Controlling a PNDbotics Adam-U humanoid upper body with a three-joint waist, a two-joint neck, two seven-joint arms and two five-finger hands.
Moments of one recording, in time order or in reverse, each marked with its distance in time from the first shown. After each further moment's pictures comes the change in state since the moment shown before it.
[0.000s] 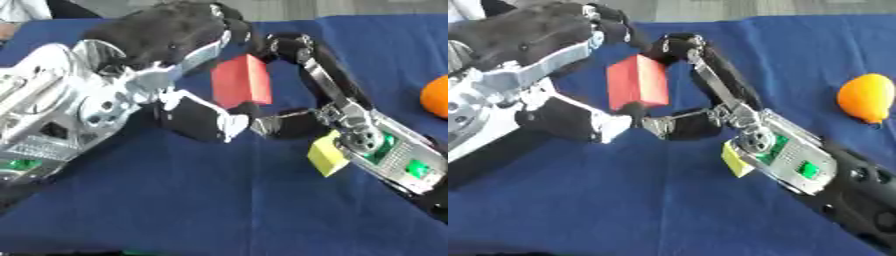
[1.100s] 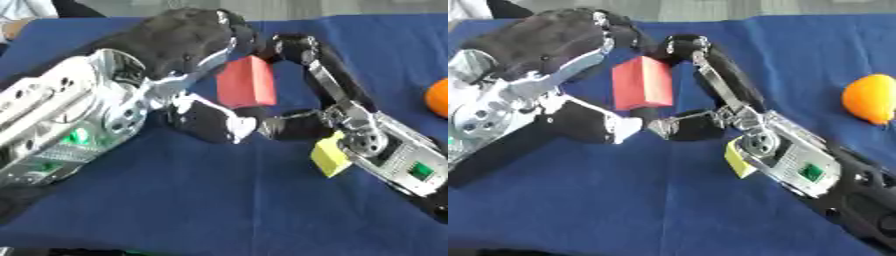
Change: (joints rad) left arm 0.025 -0.025 -0.014 0.051 -0.098 -0.003 -0.003; right arm -0.003 0.004 0.006 0.012 0.024 -0.006 -0.005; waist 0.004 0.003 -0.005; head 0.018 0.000
